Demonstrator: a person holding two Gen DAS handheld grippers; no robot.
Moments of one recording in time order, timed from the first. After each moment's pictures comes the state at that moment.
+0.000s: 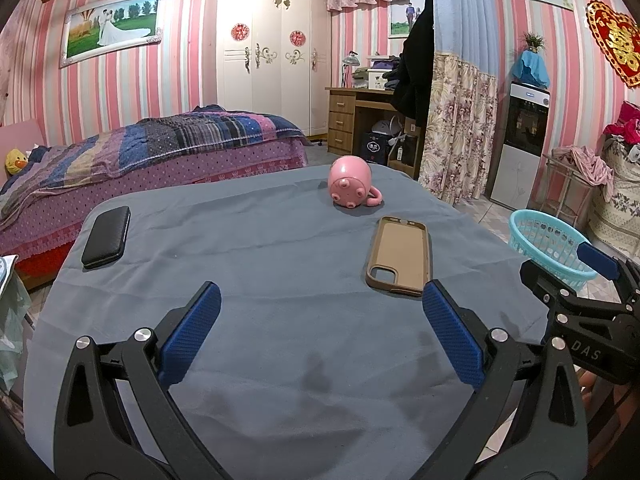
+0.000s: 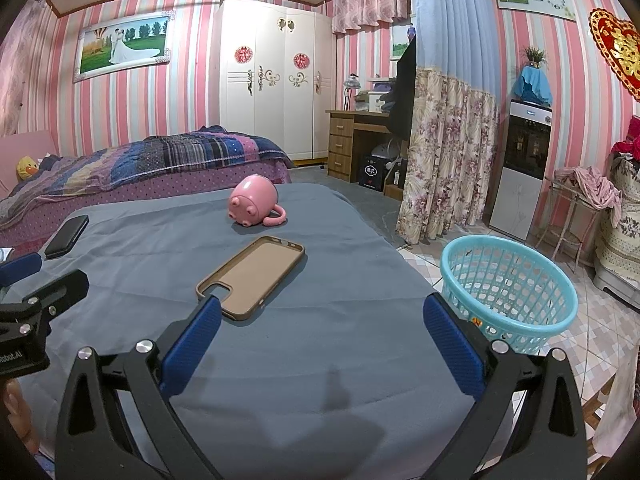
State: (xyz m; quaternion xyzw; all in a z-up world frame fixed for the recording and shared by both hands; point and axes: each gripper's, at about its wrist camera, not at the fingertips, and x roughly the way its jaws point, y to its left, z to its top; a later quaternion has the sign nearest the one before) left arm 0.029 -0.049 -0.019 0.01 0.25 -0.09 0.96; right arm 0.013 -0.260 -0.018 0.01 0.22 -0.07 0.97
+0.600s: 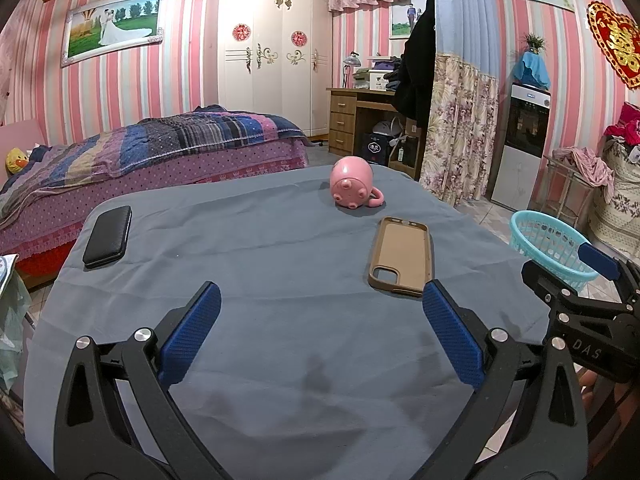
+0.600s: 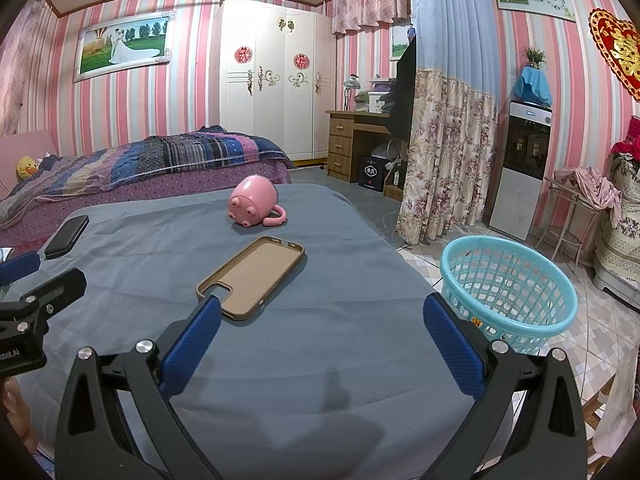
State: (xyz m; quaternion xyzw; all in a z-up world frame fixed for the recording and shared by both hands) left arm 0.028 -0.049 -0.018 0.01 0.25 -0.09 0.96; right arm 0.013 -0.263 -0.016 0.01 0.22 -0.07 0.97
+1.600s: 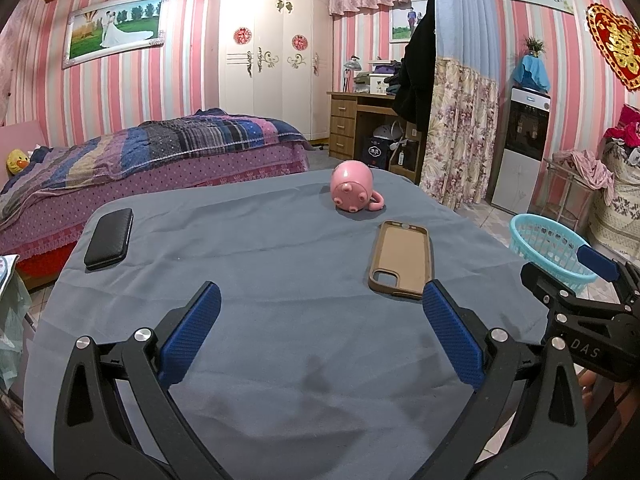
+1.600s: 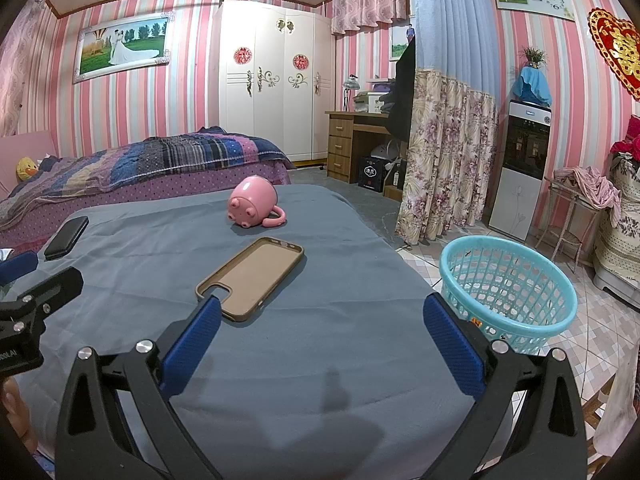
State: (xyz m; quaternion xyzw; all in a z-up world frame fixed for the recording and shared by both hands) left arm 0.029 -0.044 -0.015 0.01 0.24 -0.09 0.97; right arm 0.013 -0.263 -0.017 0.01 0.22 -0.07 0.97
